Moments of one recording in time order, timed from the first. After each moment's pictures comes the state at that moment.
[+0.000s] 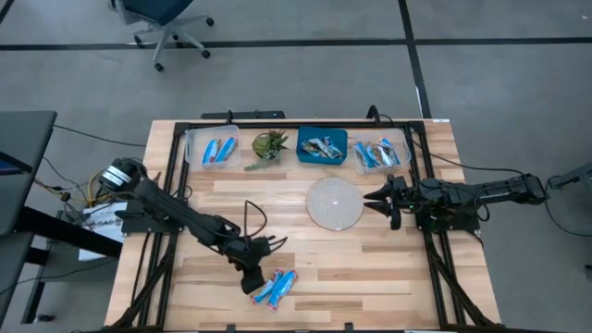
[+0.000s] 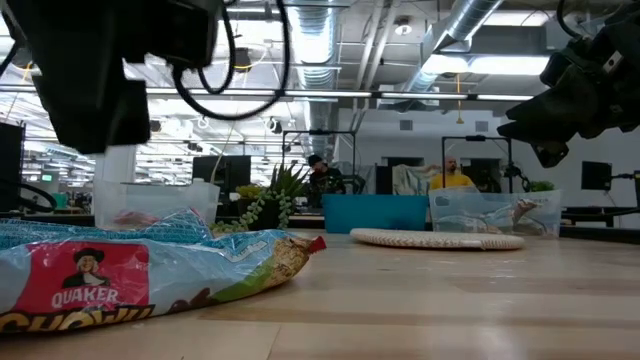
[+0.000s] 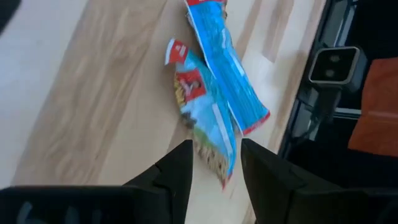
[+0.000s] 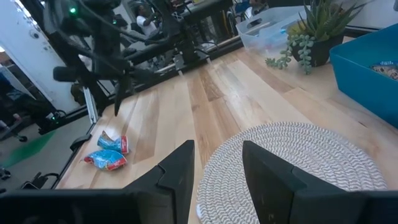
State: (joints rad) left arm -0.47 1.60 0.94 -0.27 0.18 -0.98; right arm 0.09 0.23 0.01 0.03 0.10 0.37
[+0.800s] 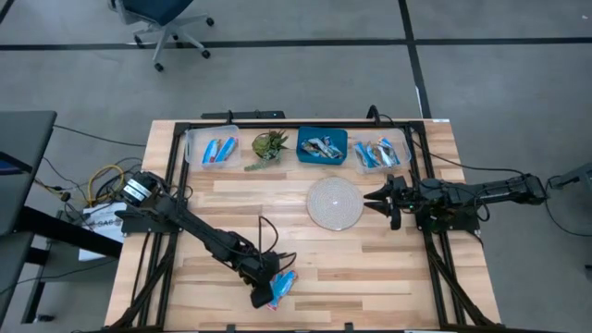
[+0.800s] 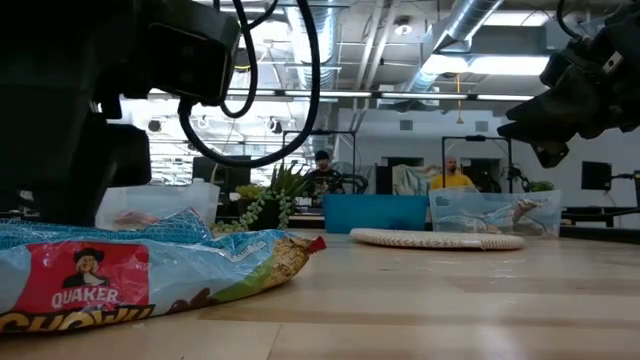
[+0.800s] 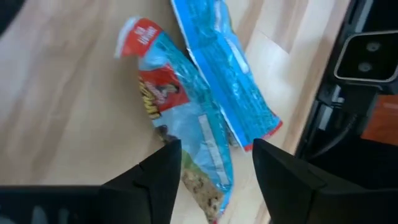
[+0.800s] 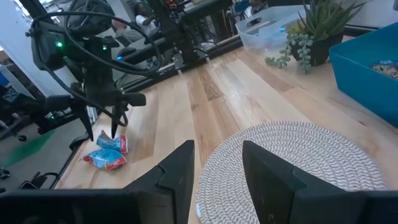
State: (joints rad) left arm -0.52 1.82 1.05 -0.23 0.19 -1.02; right arm 0.09 0.23 0.01 0.03 0.10 0.37
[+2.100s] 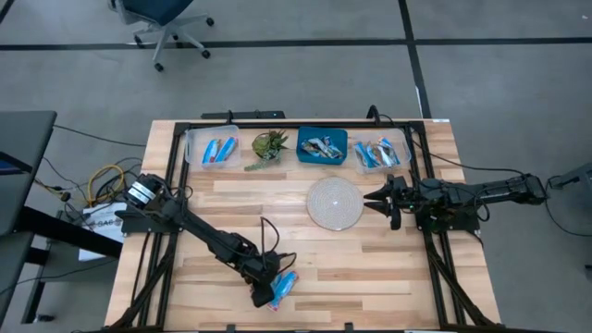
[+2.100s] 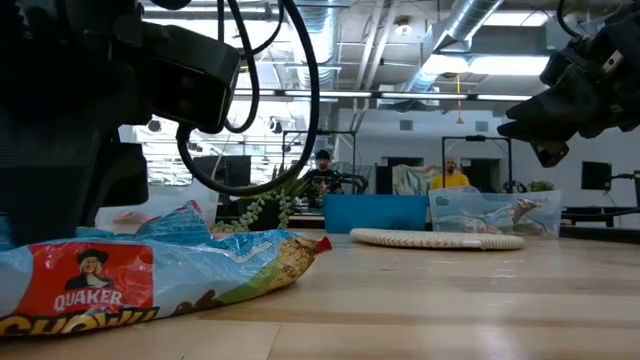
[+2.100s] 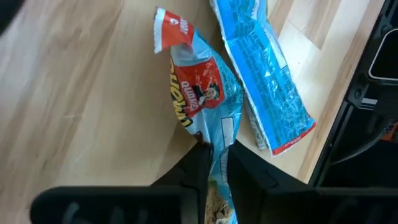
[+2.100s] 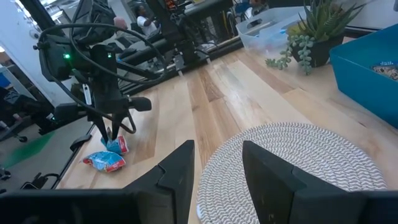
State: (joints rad) left arm -0.51 1.87 1.05 -0.24 0.19 -1.02; right arm 0.09 0.23 0.01 0.03 0.10 0.37
